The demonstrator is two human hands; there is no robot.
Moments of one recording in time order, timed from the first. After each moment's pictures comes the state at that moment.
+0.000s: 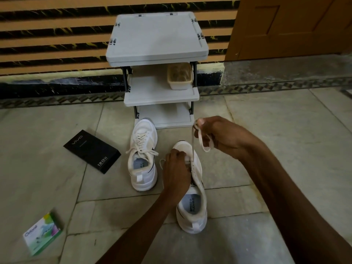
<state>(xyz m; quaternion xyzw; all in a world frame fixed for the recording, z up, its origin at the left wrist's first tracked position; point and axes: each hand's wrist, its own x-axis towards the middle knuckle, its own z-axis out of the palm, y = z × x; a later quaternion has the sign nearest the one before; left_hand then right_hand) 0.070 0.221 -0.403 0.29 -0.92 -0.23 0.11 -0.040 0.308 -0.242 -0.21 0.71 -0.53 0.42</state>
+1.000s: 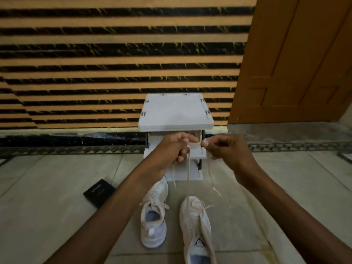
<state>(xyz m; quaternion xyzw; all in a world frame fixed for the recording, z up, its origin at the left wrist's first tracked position) 0.057 0.142 -0.148 0.18 -0.72 -0.66 0.12 -0.051 0.286 -0.160 -0.32 0.71 -0.62 0.12</state>
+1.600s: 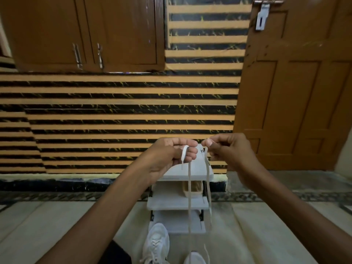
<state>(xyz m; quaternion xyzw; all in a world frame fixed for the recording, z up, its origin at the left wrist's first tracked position) 0.085 0.136 -0.008 0.09 -0.69 -0.69 0.19 -0.050 0.279 -0.025 -0.41 0.67 -0.61 0.03</state>
